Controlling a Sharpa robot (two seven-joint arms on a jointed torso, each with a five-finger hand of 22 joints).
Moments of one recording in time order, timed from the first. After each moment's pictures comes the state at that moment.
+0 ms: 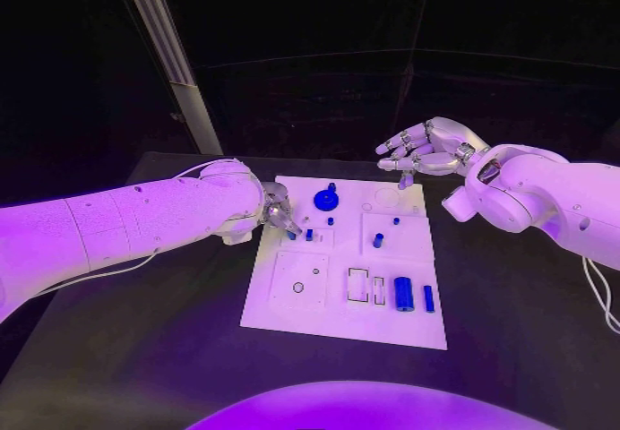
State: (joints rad) left arm 1.30 -0.61 -0.16 1.31 -1.08 0.10 -0.52; left_hand 1.11 -0.12 0.51 0.09 0.06 0.98 0.03 0.60 0.51 1.32 -0.04 1.10 0.89 1.47 -0.09 1.57 1.31 0.05 1.47 0.03 1.44 1.31; right arm 1.28 -0.83 -0.03 1.41 -0.70 -0.18 0.19; right_hand 1.42 -0.01 -0.05 0.14 0.25 0.85 0.18 0.20 0.07 1.04 0.10 0.45 0.33 1.36 0.01 0.59 0.57 0.18 1.23 0.10 0.59 0.26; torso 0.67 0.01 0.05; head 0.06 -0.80
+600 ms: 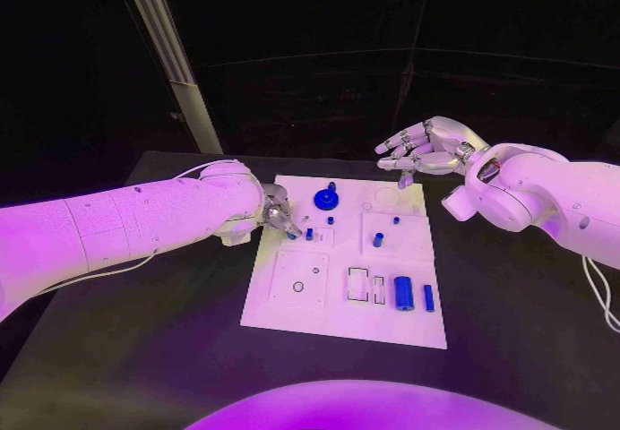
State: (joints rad) left arm 1.30 -0.61 -0.17 1.31 -1.08 0.12 -0.52; left_hand 1.08 -0.13 0.50 0.10 0.06 0.99 0.02 0.60 0.52 1.32 -0.04 1.12 0.91 1.47 -0.09 1.57 1.31 0.05 1.47 0.03 1.45 1.31; right arm 1.28 -0.83 -0.03 1.41 -0.70 -0.18 0.19; right_hand 1.42 -0.01 -0.05 0.14 0.25 0.85 0.18 0.20 0.07 1.04 0.10 0.45 0.32 1.36 0.01 0.59 0.57 0.18 1.23 0.10 0.59 0.26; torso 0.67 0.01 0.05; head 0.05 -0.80
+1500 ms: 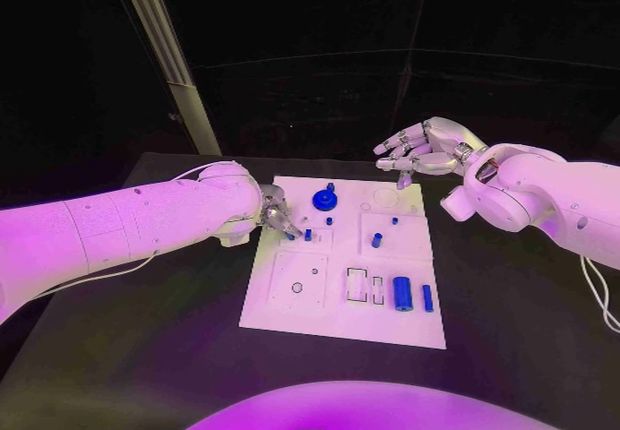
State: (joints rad) left arm 1.29 -0.61 -0.17 1.30 -1.08 0.11 -0.53; left_hand 1.00 -0.17 0.42 0.20 0.06 1.00 0.02 0.61 0.51 1.33 -0.05 1.12 0.91 1.47 -0.09 1.57 1.31 0.05 1.47 0.02 1.45 1.31; right arm 1.28 -0.83 -0.03 1.42 -0.70 -0.18 0.19; right_hand 1.42 -0.01 -0.05 0.15 0.25 0.85 0.19 0.20 0.07 1.03 0.10 0.45 0.32 1.36 0.02 0.59 0.57 0.18 1.23 0.10 0.58 0.26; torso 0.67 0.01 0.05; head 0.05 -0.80
